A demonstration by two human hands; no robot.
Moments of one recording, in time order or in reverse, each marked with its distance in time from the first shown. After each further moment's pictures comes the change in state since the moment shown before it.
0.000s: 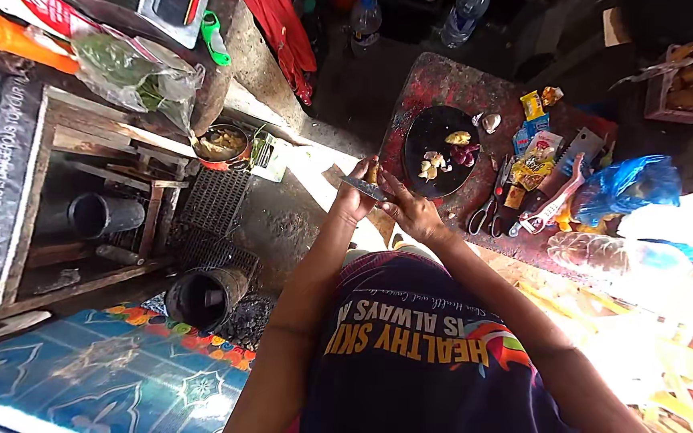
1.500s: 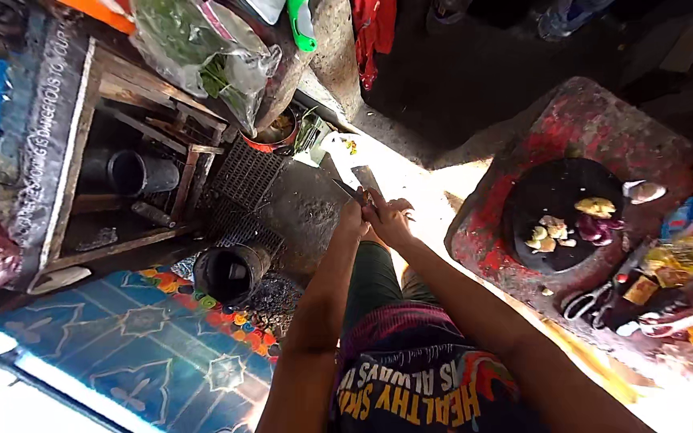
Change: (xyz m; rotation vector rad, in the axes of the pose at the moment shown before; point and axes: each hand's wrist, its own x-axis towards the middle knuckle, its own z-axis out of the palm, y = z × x) left_hand 0.063 0.073 -0.171 0.077 0.663 -0.079; right_hand 0.177 -0.030 0.180 0.158 -0.423 0.334
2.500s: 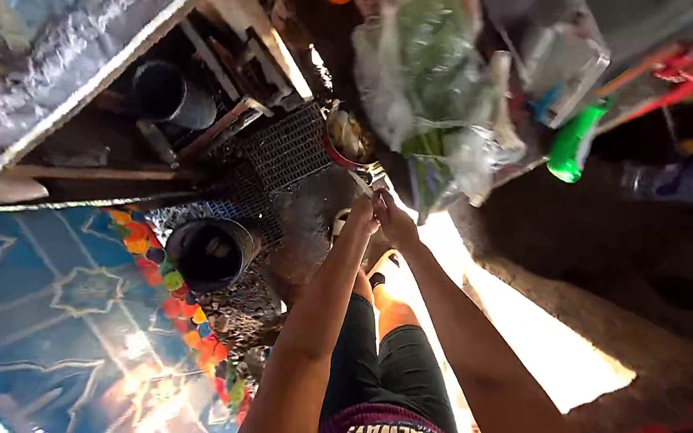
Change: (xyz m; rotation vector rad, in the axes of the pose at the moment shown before) left_hand 0.167 0.185 -0.143 -0.450 0.240 -0.045; right_hand 0.247 -0.161 0.111 -0.314 -0.208 -0.068
